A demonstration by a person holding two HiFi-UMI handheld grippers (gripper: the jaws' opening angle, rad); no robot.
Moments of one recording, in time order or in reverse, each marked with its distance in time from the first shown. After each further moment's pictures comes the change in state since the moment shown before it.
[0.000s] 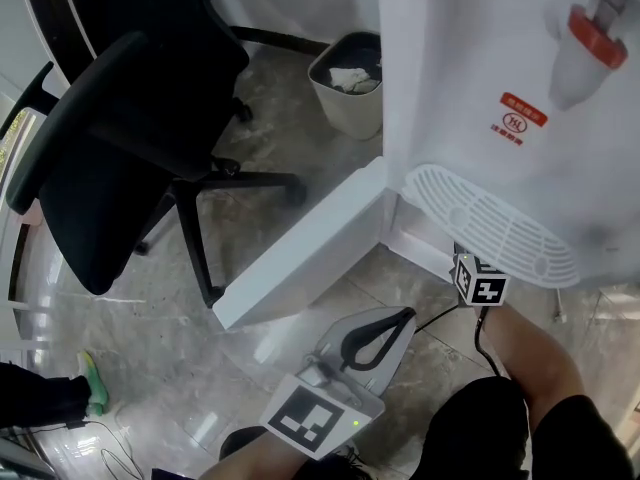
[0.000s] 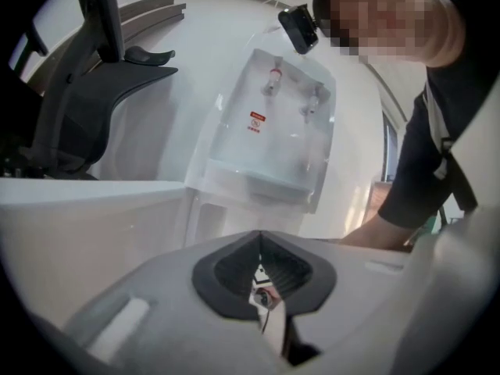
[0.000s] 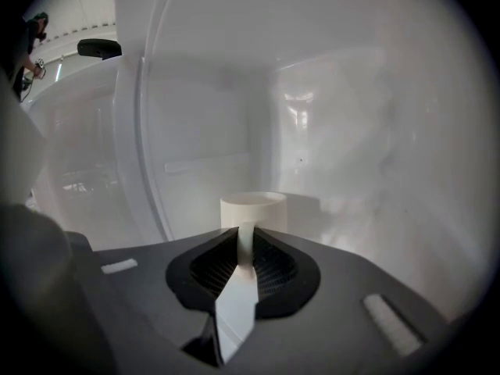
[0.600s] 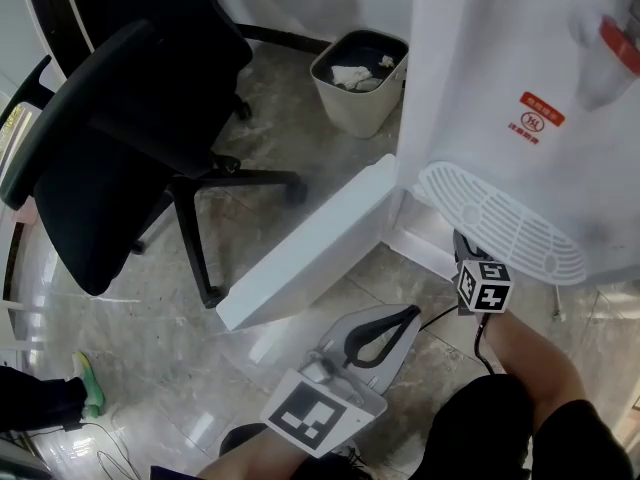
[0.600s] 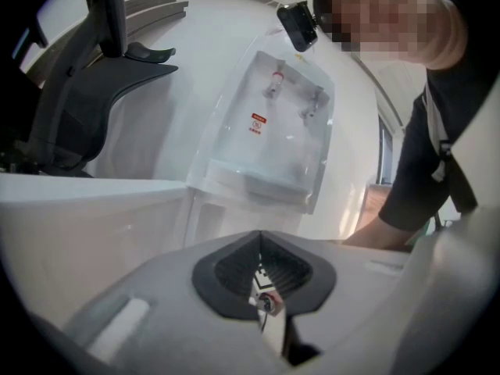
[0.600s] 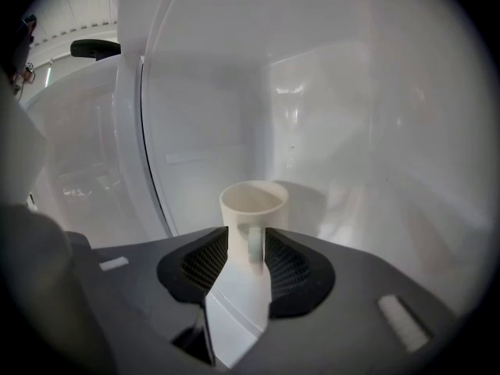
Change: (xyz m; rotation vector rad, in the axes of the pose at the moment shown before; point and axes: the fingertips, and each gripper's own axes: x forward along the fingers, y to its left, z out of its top) left arm -0.004 0.006 -0.001 -0.017 -0.006 -0.035; right arm -0.011 0.002 -0.012 0.047 0.017 -0.021
